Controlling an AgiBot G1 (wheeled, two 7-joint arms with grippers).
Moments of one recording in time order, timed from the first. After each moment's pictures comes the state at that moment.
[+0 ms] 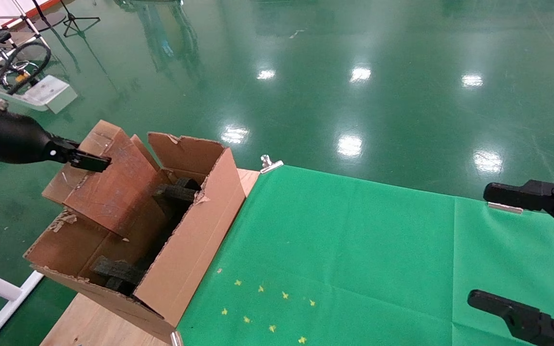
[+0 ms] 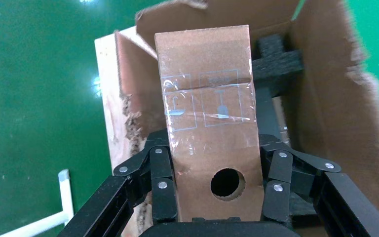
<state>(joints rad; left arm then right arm) -1.88 0.49 0.85 -0.87 1.89 1.38 -0.94 1.08 -0.58 -0.34 1.25 -0.68 -1.46 0.15</state>
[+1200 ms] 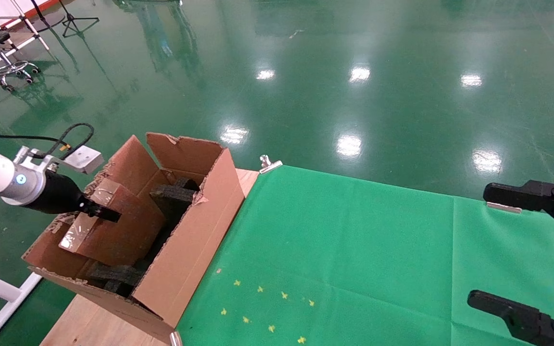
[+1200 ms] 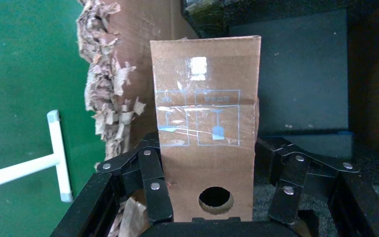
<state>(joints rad) -1.82 0.75 0.89 -0.13 1.96 1.09 -0.60 1.08 -0.58 -0.34 1.25 -0.68 -1.46 0.15</state>
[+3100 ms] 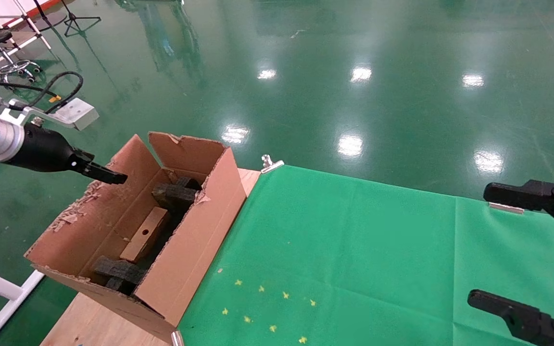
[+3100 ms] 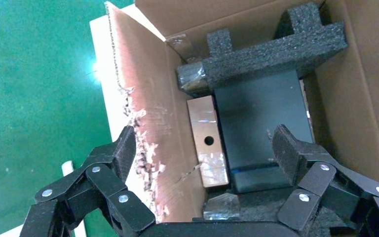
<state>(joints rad) -1.97 0.72 0.88 -0.22 1.92 1.21 -0.50 1.08 -0.58 -0.34 1.25 -0.68 -1.46 0.15</state>
